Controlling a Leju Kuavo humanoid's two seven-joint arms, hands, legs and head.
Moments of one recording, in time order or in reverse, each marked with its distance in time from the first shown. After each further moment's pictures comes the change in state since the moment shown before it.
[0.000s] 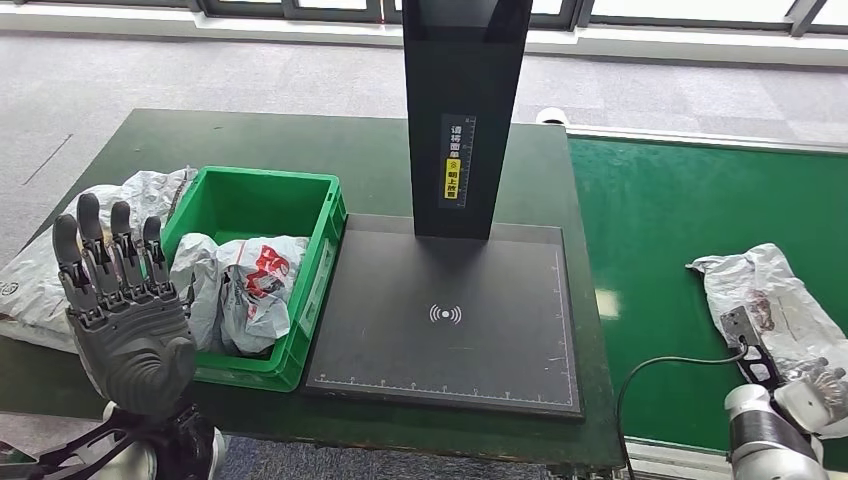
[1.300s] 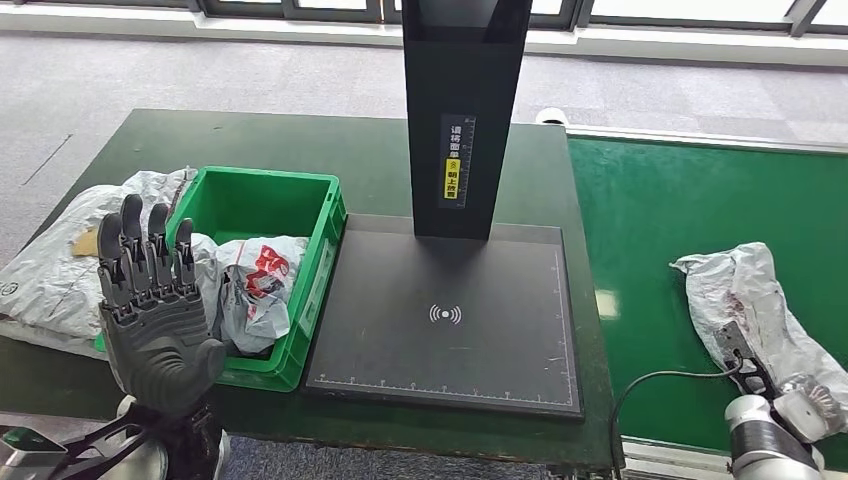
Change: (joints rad) left arm -0.004 -0.010 0.001 0.029 -0.032 -0.054 0.022; right arm 0.023 -0.002 -0.018 0.015 0.010 0.075 0.010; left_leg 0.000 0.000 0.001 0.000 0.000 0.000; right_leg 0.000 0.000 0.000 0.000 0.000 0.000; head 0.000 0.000
